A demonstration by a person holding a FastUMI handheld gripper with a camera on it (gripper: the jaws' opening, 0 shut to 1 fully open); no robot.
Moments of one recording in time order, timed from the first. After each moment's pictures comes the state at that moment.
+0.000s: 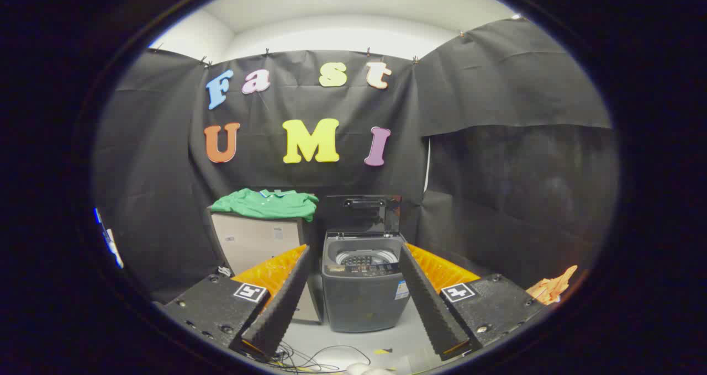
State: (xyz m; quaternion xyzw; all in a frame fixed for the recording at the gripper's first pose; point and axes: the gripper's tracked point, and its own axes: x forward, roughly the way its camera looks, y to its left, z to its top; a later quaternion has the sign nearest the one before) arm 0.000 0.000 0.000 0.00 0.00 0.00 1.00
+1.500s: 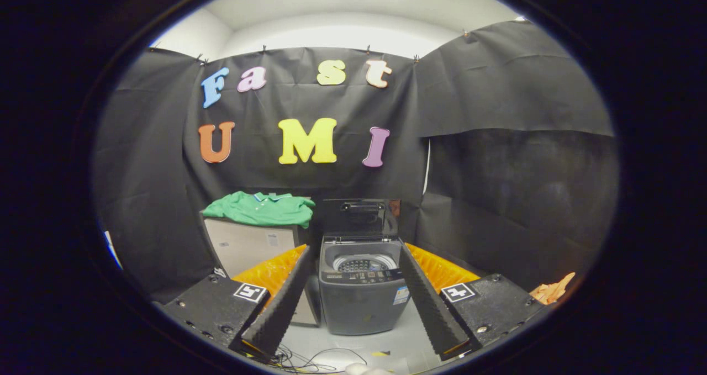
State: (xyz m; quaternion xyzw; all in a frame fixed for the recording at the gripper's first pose) arm 0.035 0.006 0.030 0.00 0.00 -0.01 1.00
